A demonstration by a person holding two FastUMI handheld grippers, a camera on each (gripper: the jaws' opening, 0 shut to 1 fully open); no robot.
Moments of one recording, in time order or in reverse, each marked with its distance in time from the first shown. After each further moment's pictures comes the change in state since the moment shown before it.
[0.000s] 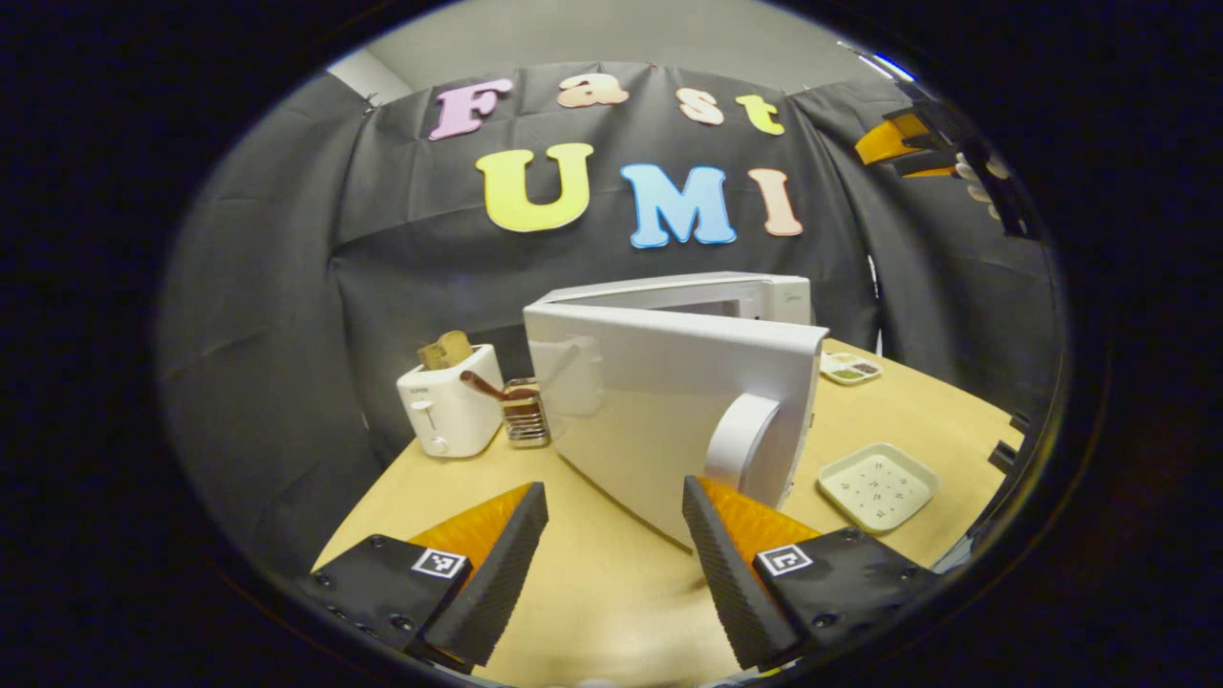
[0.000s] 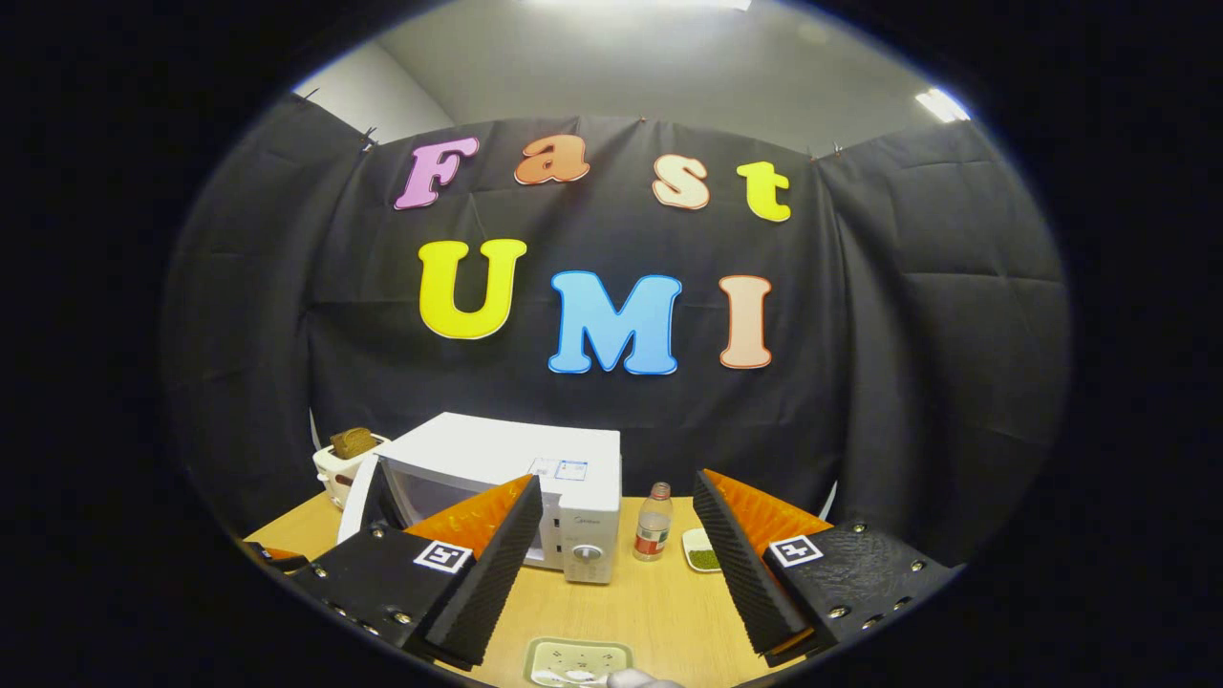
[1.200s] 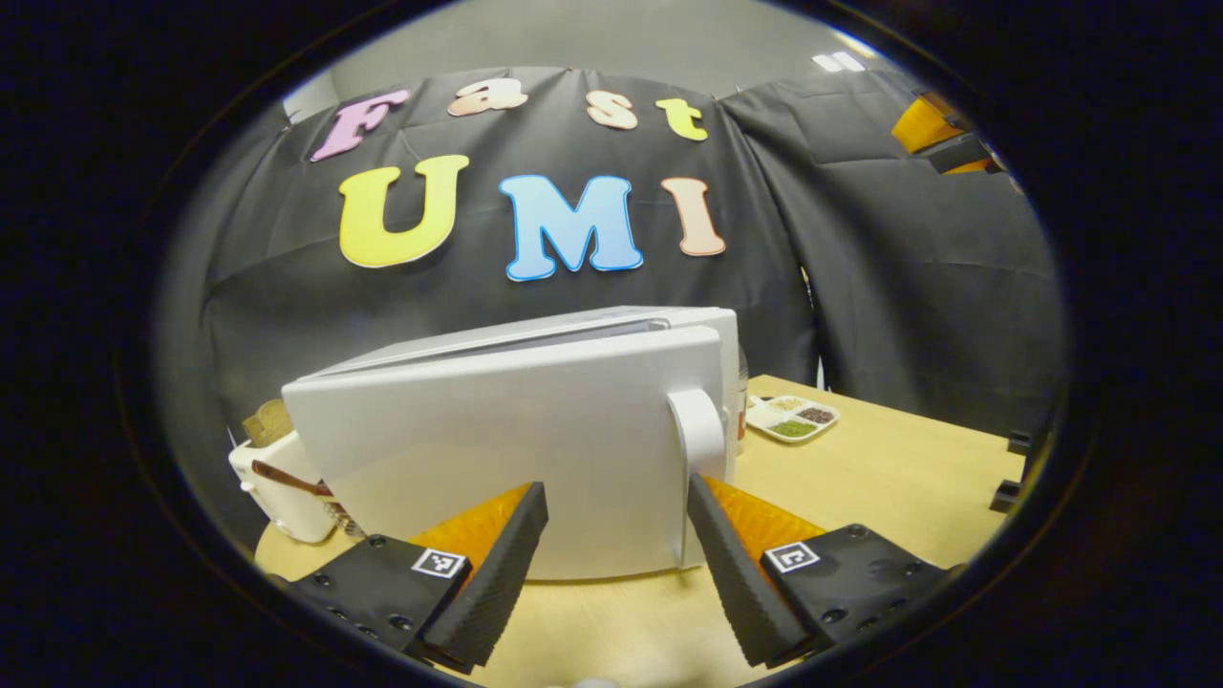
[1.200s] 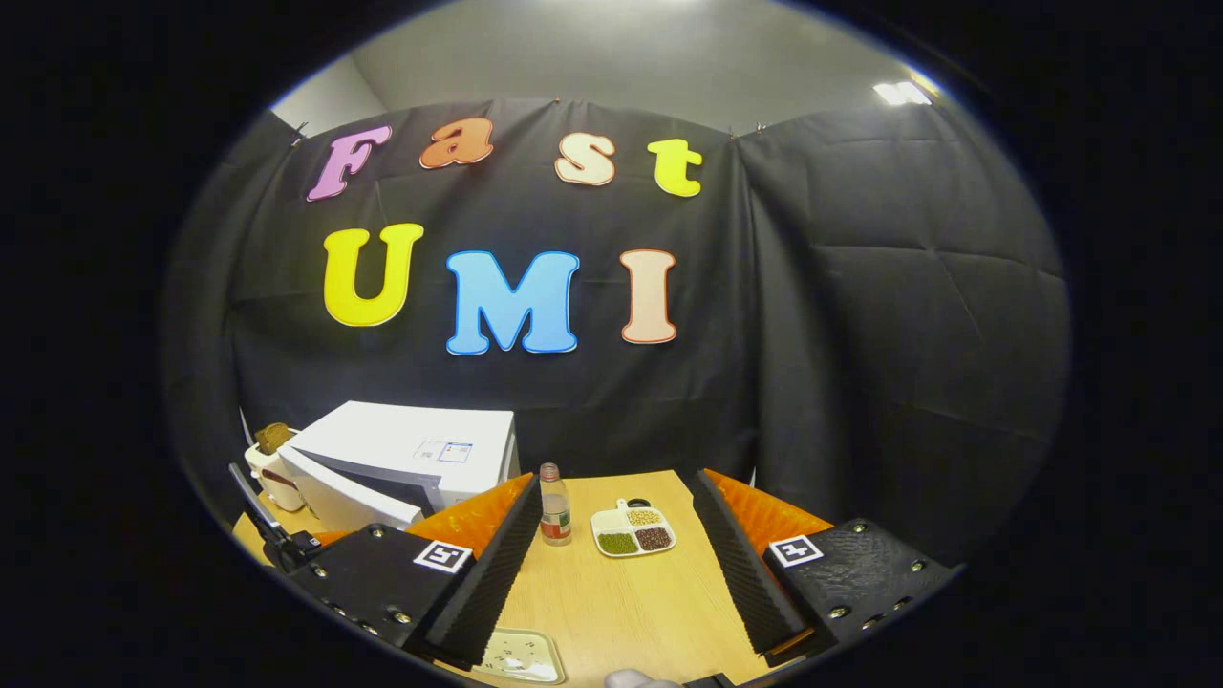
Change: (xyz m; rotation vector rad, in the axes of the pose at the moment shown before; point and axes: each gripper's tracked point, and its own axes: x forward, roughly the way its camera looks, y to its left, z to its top) left arm 0.201 -0.143 0.077 0.065 -0.126 -0.182; right arm 0.007 -0.112 -0.022 0.060 0.077 -0.215
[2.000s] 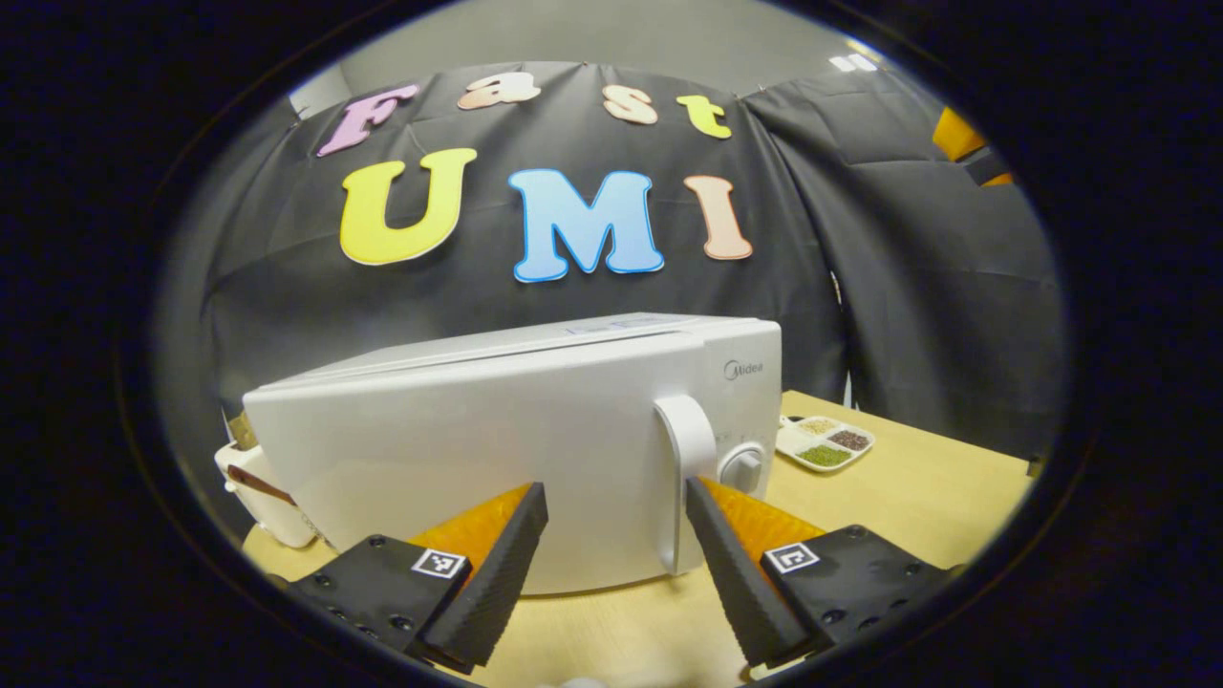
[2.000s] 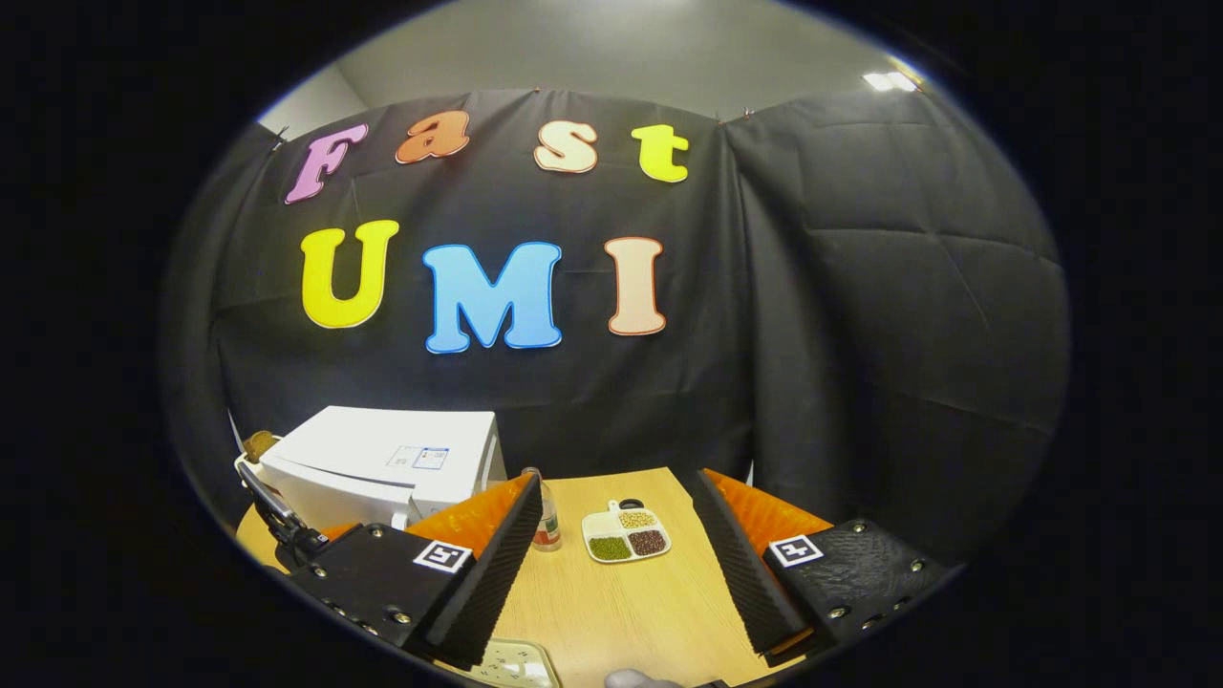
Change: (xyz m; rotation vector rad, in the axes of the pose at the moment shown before) left arm 0.053 -0.005 0.012 -0.042 -0.009 0.056; right arm 0.036 -0.014 -0.003 0.017 0.029 -0.003
